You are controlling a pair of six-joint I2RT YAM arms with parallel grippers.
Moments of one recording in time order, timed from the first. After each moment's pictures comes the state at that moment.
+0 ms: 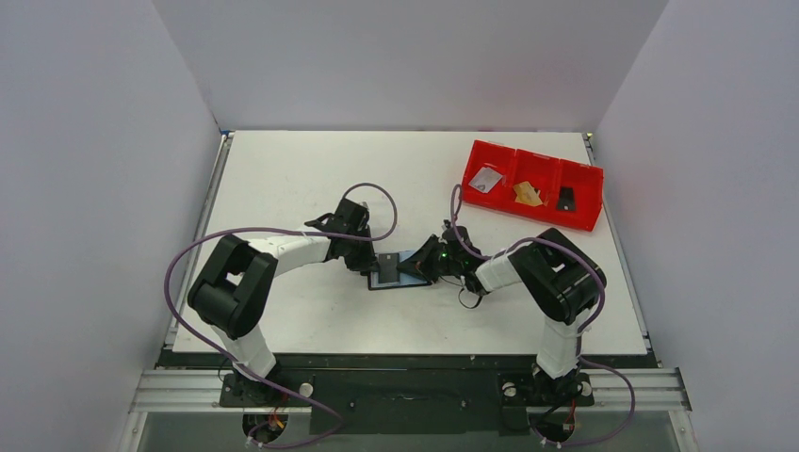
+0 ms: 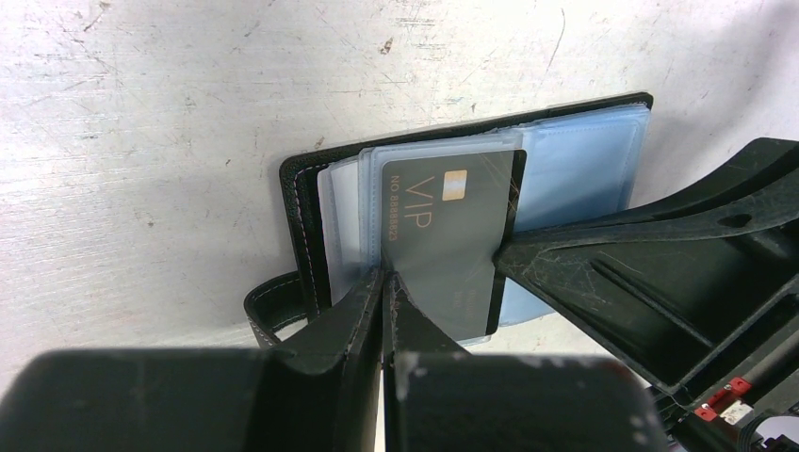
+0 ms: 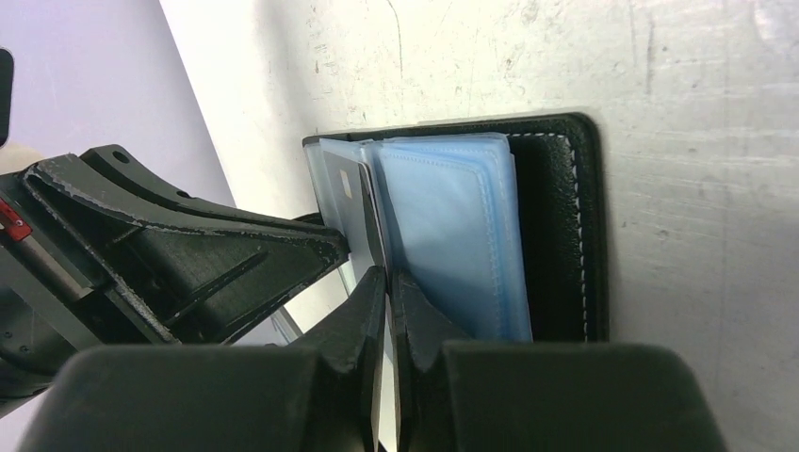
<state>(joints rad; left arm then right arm) -0.55 1.74 0.96 -0.28 0.16 -0.73 0.60 1.86 0.67 0.59 -0.34 1.24</state>
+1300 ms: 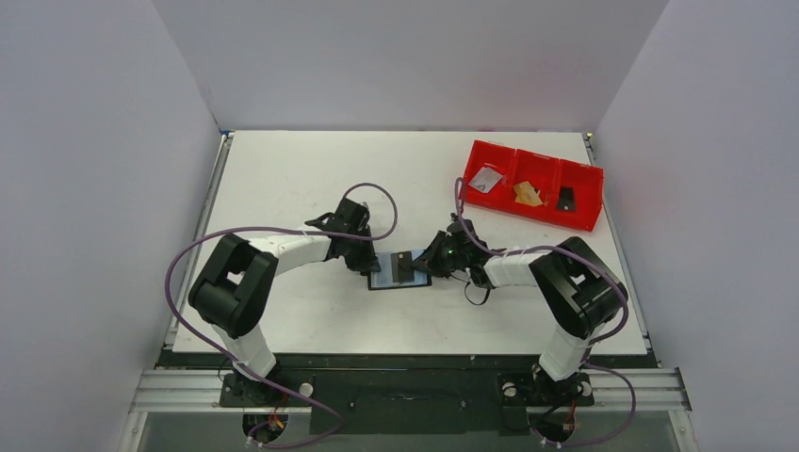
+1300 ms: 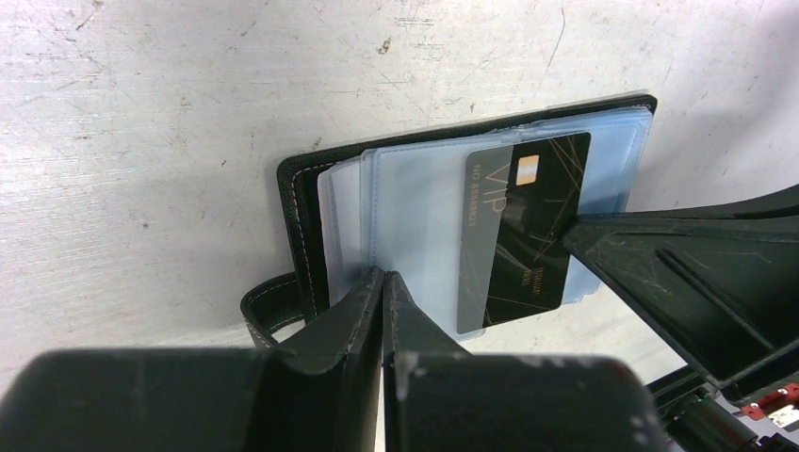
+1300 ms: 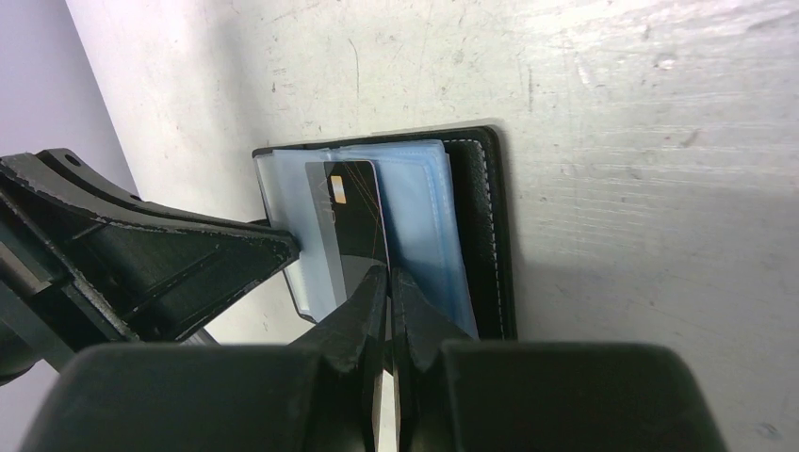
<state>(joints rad) -0.54 1.74 0.97 -0.28 0.16 -0.73 0.58 1.74 0.70 0.32 -0.25 1.04</state>
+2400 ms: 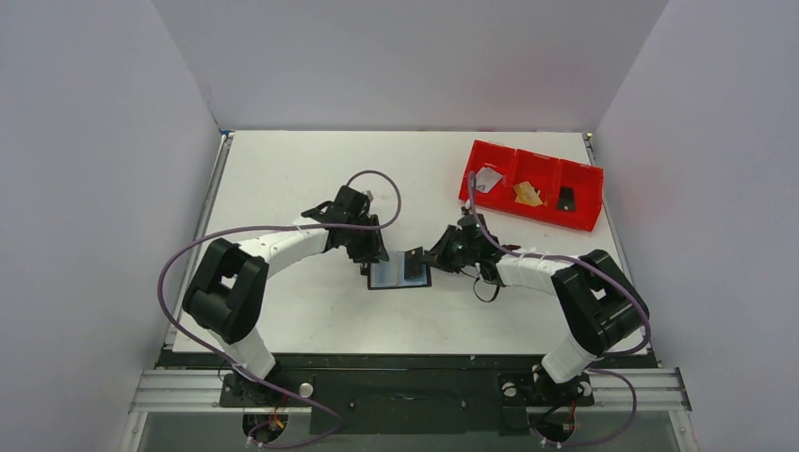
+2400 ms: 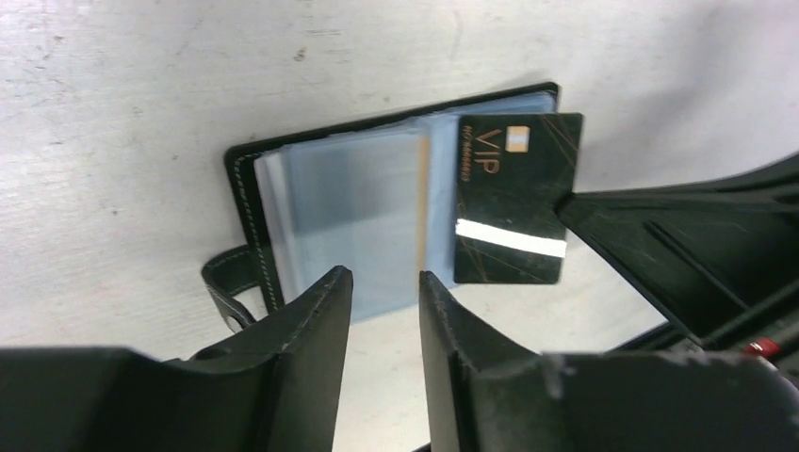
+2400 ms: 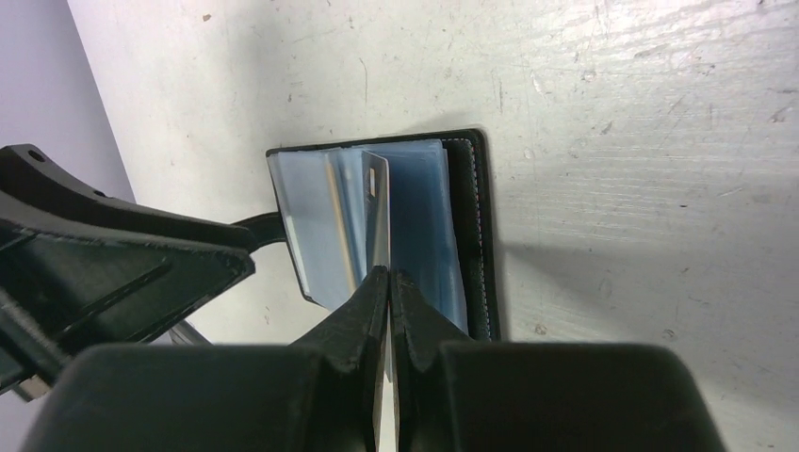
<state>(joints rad) -0.54 1.71 1.07 -0.39 0.19 -0.70 0.53 1.60 0.70 0.18 -0.22 0.98</state>
